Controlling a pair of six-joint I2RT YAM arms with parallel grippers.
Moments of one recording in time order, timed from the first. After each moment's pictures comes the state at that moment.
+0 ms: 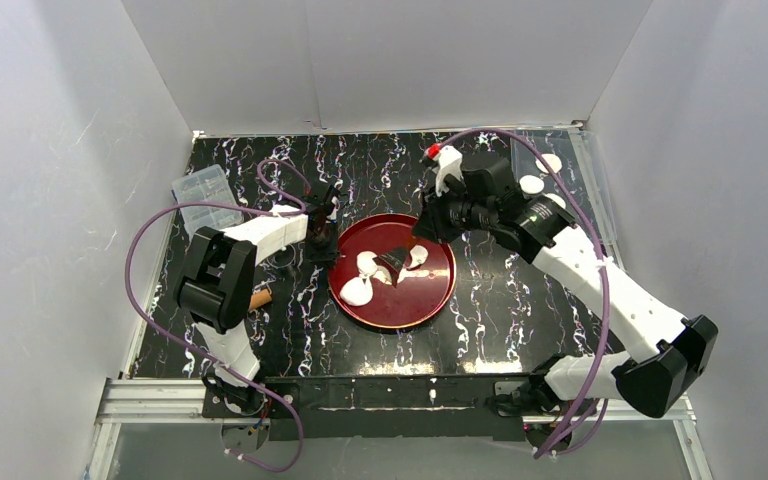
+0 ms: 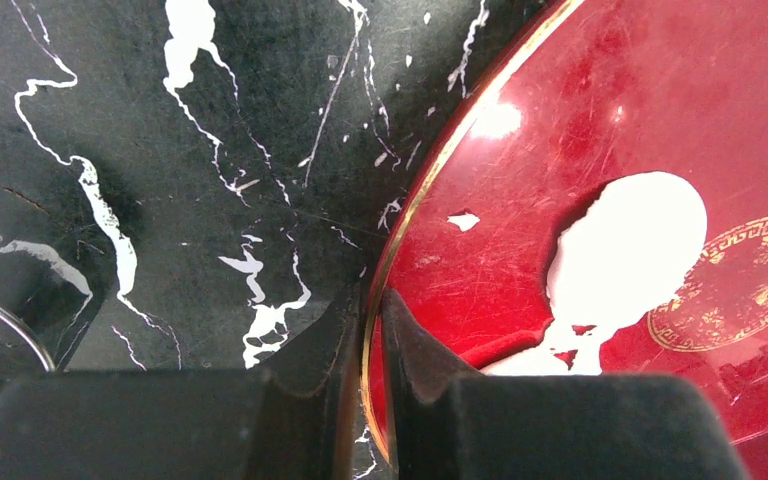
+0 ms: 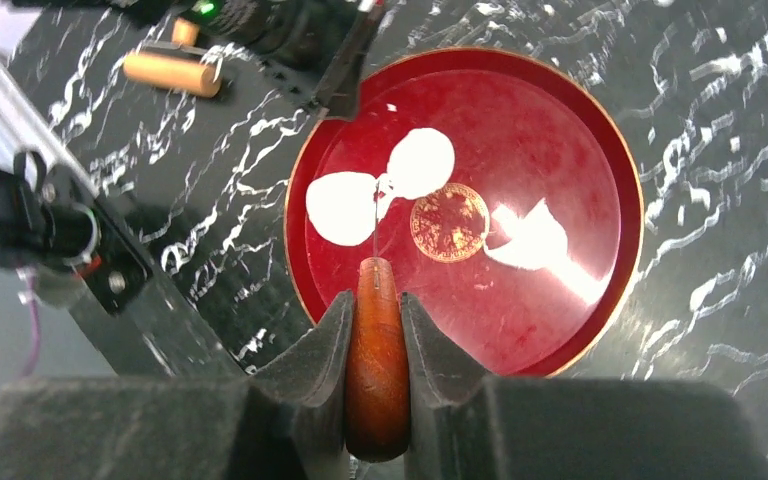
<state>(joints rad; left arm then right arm) -0.41 1.80 1.15 -0.65 -0.02 -0.42 0.71 1.27 1.32 -0.65 -0.21 0.22</state>
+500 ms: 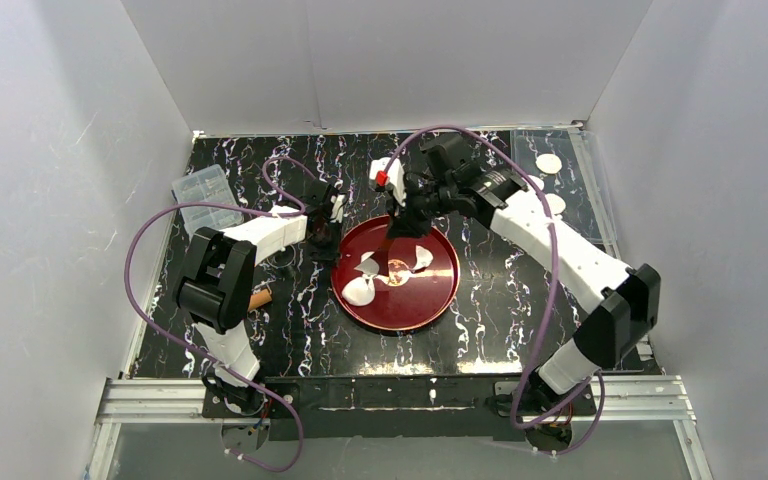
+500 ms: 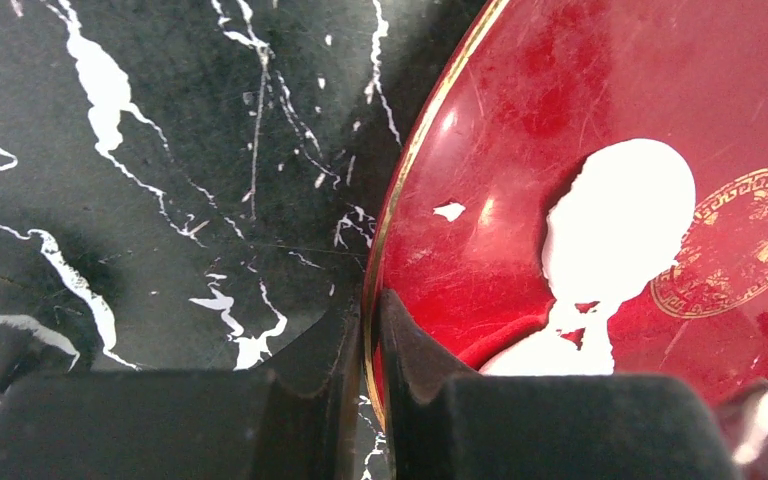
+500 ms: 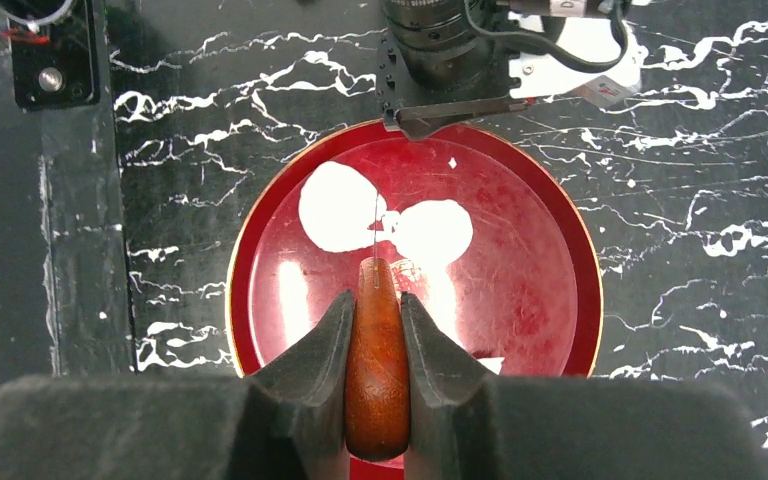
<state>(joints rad) -0.41 1.79 1.14 -0.59 0.06 -0.27 0.72 1.54 1.55 -0.76 -0.59 -0.49</state>
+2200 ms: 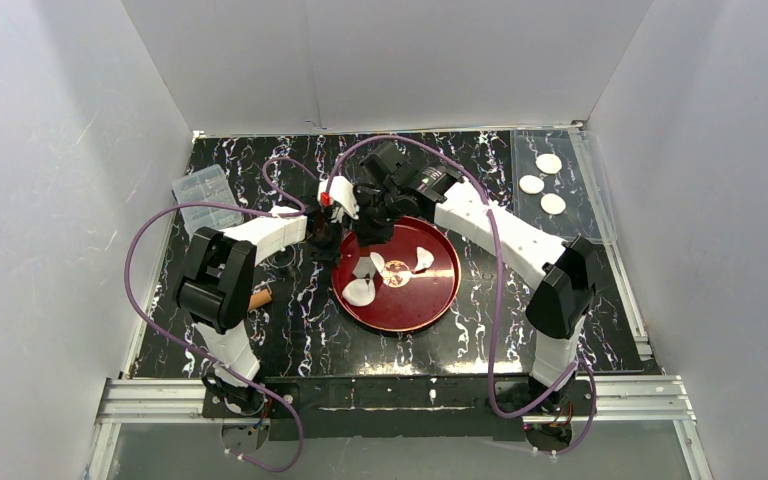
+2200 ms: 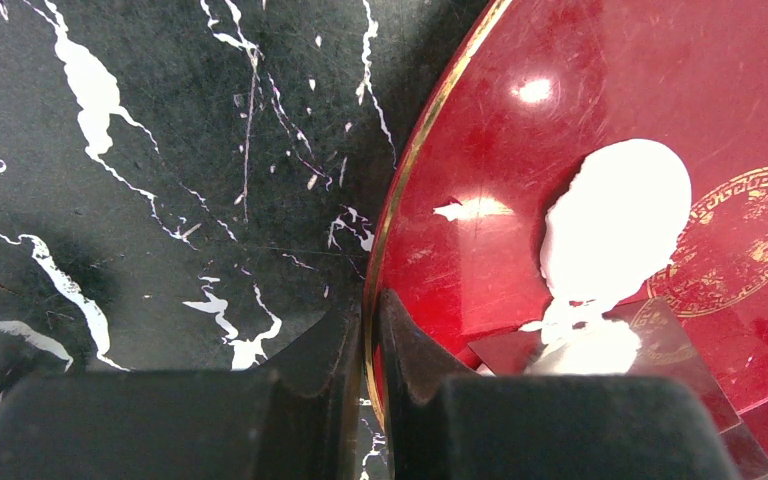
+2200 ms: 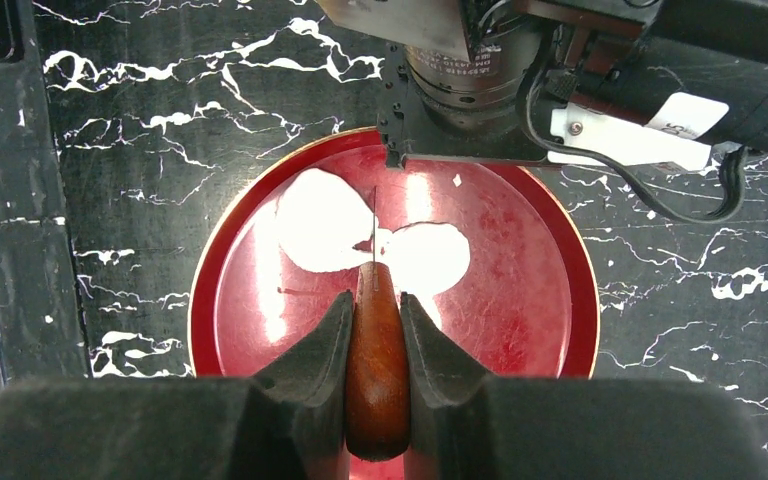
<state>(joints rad) -0.41 1.79 1.13 -0.58 0.08 -0.25 0.88 1.85 1.84 -0.91 -0.41 -0.58</state>
